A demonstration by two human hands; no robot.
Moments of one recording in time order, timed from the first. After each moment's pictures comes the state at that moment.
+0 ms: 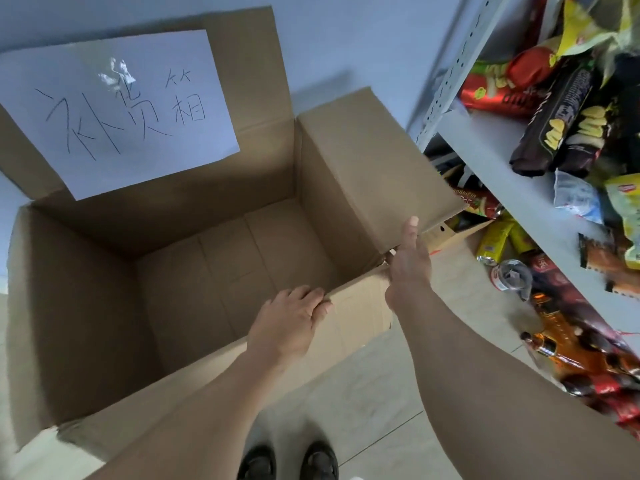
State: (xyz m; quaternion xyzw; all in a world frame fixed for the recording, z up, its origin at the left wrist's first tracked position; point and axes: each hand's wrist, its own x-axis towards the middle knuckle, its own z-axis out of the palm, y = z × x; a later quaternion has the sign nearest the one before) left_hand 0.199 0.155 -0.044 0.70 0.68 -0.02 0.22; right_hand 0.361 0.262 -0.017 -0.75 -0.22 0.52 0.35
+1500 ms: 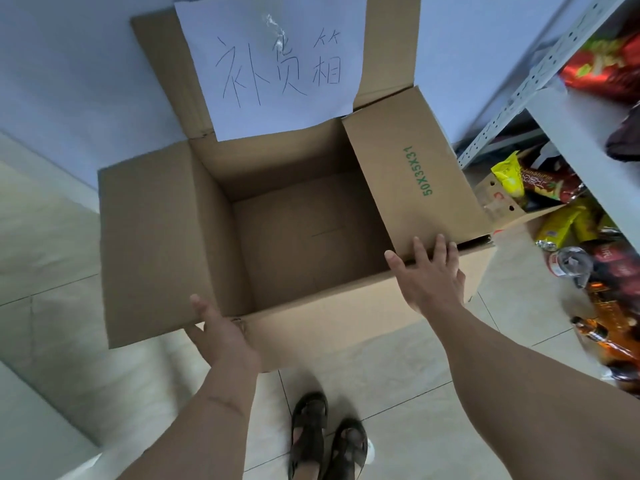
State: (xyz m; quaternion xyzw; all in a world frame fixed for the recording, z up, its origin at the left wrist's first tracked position) left_hand 0.009 -0.019 -0.023 -0.24 0.72 0.59 0.26; right_hand 0.254 0.131 -0.020 -0.71 -0.66 0.22 -0.13
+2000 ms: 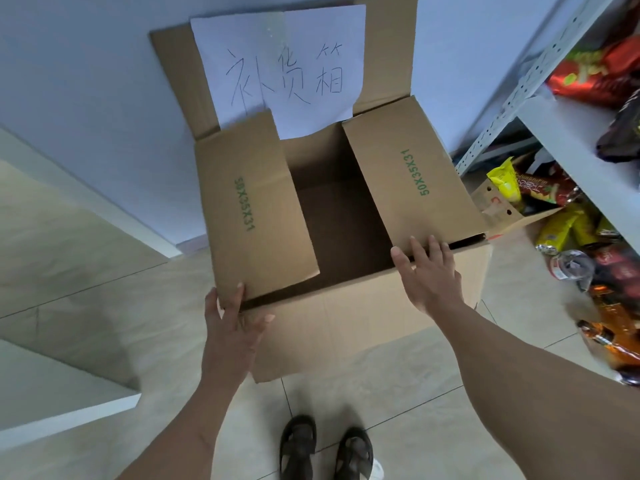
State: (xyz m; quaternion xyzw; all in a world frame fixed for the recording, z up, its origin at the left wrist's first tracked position) left_hand -0.006 -0.071 -0.022 0.31 0.83 0.31 0.34; right_hand 0.263 0.118 -0.016 -0.68 -0.68 0.27 -0.05
